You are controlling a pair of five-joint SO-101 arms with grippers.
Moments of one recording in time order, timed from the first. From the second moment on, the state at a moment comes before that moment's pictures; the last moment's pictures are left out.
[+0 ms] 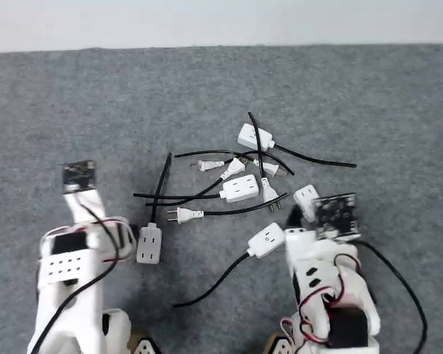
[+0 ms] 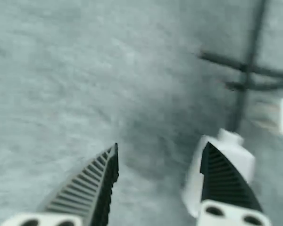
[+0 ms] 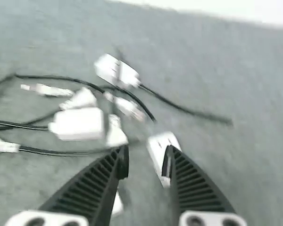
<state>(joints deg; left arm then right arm) -15.2 -41.5 70.2 54.9 6.4 -8.4 -102.9 79.2 61.3 7.1</state>
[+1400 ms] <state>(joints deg) -32.0 -41.5 70.2 46.2 3.3 -37.3 14.1 21.6 43.7 42.8</state>
